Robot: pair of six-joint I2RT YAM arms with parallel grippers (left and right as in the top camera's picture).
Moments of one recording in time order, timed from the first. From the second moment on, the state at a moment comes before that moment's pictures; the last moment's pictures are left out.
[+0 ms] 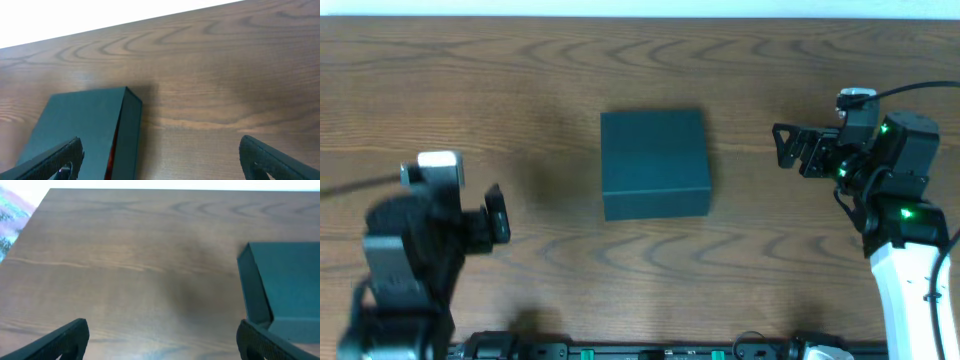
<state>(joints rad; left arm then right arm) -0.02 0.67 1.03 -0.96 -0.09 -0.02 -0.14 1.14 0.96 -0.46 -0.40 0.13</state>
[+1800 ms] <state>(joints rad) -0.02 0.01 0.16 -0.67 -0.08 -0.15 -0.14 1.14 0.96 -0.46 -0.40 0.13</state>
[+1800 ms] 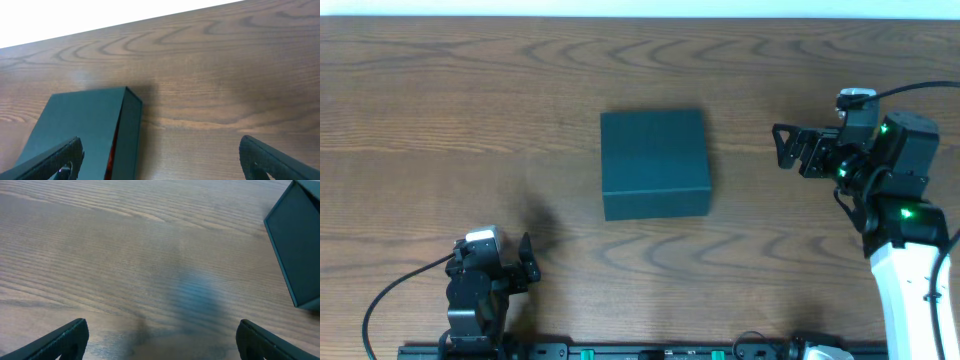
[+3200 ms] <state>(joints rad) -0.02 0.01 0.16 -0.67 -0.08 -0.15 0.10 0.40 0.83 -0.77 -0.36 -0.08</state>
